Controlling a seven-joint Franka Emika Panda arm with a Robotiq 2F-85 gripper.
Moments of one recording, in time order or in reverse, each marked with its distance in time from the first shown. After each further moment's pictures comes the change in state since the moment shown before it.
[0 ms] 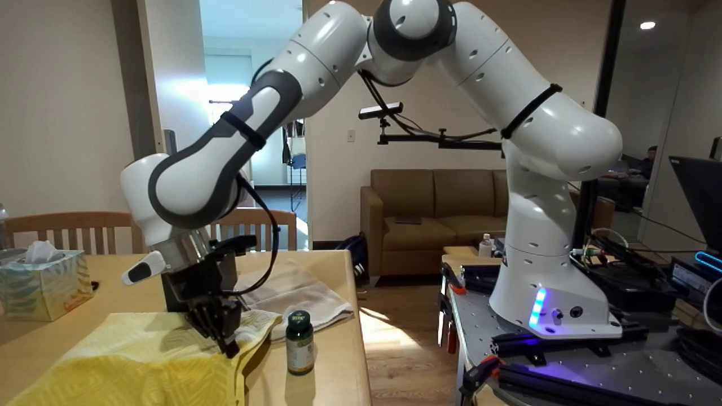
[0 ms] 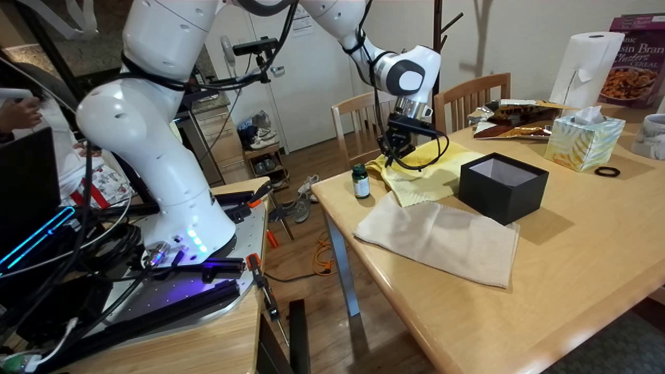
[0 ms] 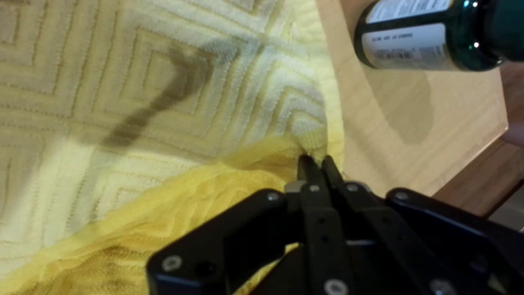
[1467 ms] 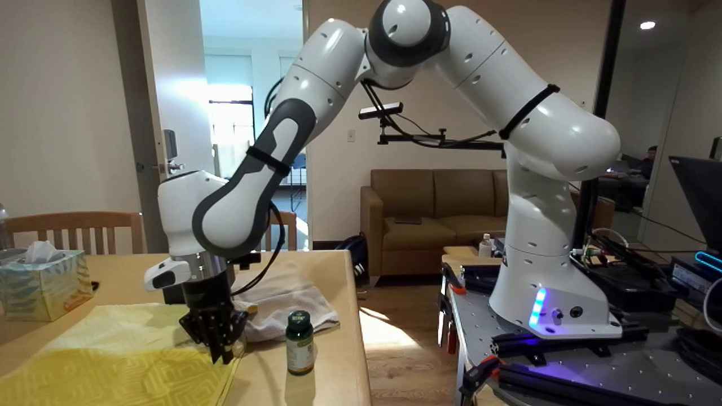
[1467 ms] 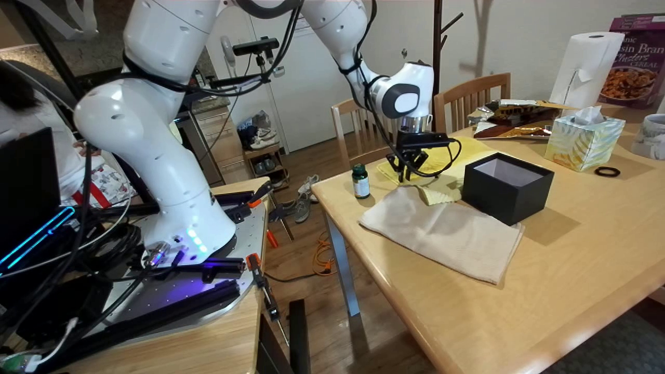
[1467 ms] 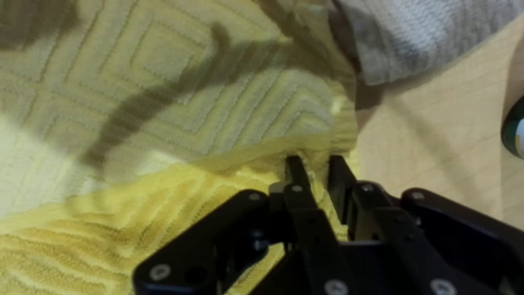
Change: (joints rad) arm -0.041 0.020 -0.020 -0.127 -0.125 0.374 -0.227
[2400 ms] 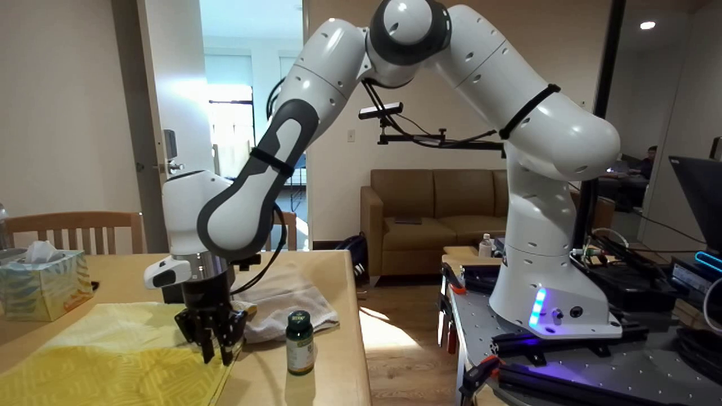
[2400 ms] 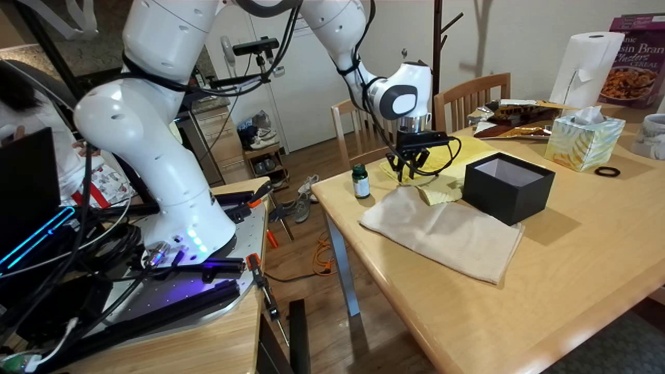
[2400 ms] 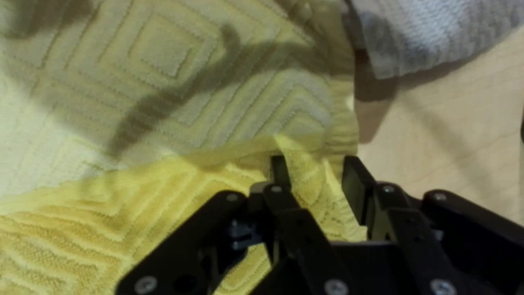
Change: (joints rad) arm 0.000 -0.008 0.001 -0.026 -0.007 0.066 0.000
